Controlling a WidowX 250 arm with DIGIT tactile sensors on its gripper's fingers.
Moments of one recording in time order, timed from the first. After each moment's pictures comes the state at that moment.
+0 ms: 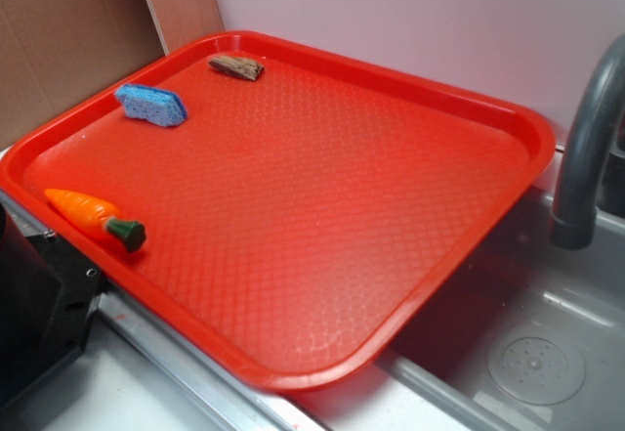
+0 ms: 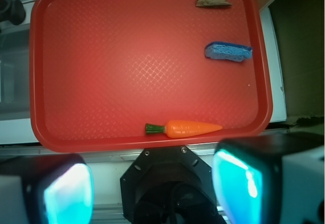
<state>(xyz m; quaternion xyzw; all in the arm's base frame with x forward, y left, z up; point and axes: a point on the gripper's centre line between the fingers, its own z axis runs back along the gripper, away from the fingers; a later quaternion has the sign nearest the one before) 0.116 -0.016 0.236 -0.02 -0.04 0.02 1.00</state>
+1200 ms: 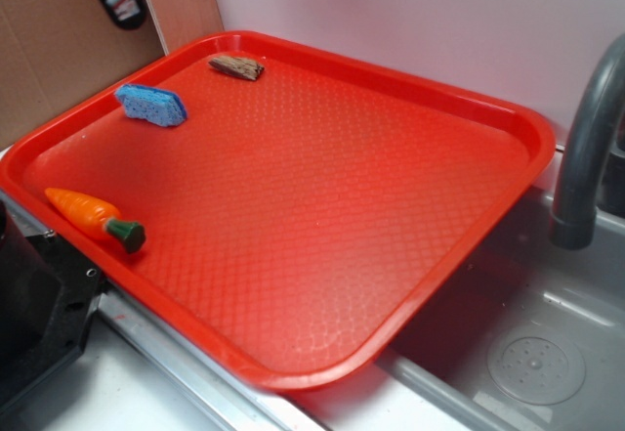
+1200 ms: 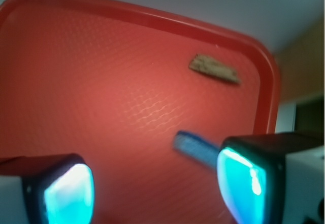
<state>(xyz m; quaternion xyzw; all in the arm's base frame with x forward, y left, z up) 0.214 0.093 0.137 -0.01 -0.13 -0.22 0.97</state>
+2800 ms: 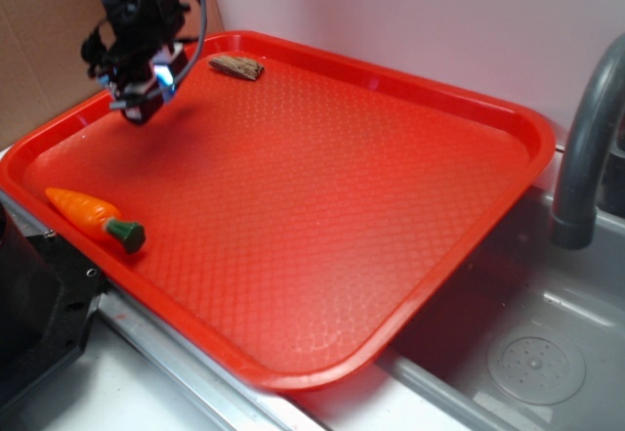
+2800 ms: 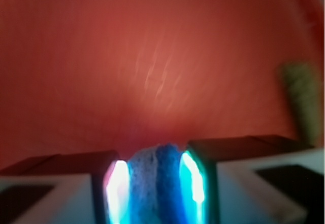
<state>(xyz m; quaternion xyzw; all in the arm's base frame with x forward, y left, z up) 0.229 0.083 0.063 0.05 -0.03 -0.52 0.85</state>
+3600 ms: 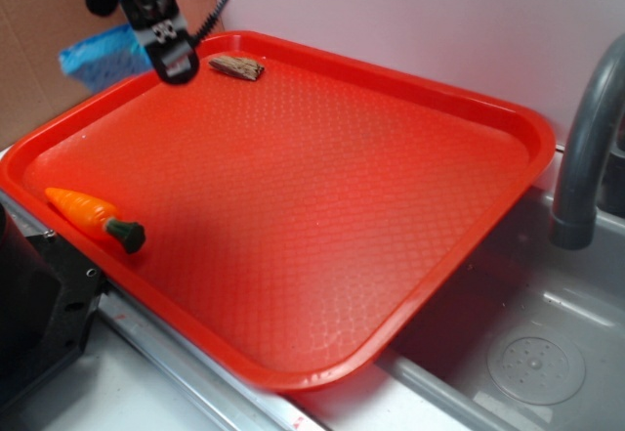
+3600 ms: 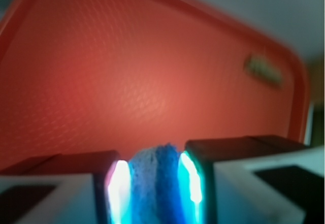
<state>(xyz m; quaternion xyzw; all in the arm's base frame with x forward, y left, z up) 0.176 -0.035 0.140 0.05 -0.06 -0.11 0.99</state>
